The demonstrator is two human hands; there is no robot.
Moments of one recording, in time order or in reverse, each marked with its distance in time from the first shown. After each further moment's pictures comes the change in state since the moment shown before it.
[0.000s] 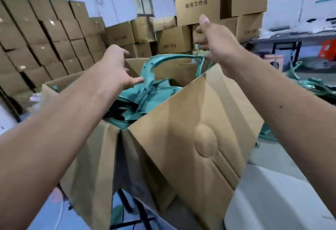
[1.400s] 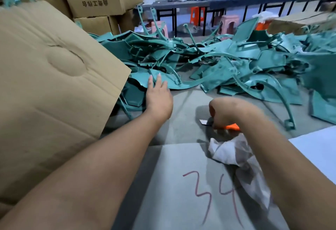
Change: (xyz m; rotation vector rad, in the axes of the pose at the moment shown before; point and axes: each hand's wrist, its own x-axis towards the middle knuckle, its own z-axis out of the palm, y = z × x) left_hand -0.037 -0.430 0.296 2.161 -0.749 1.262; right_hand -0.165 0.243 -0.312 -1.341 -0.344 0.930
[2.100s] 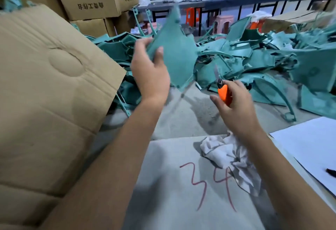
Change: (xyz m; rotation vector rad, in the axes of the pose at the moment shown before) left_hand -0.053 -0.027 -0.090 -1.544 1.001 -0.428; right_hand -0.036 0.018 0.052 0.813 0.923 -0.156
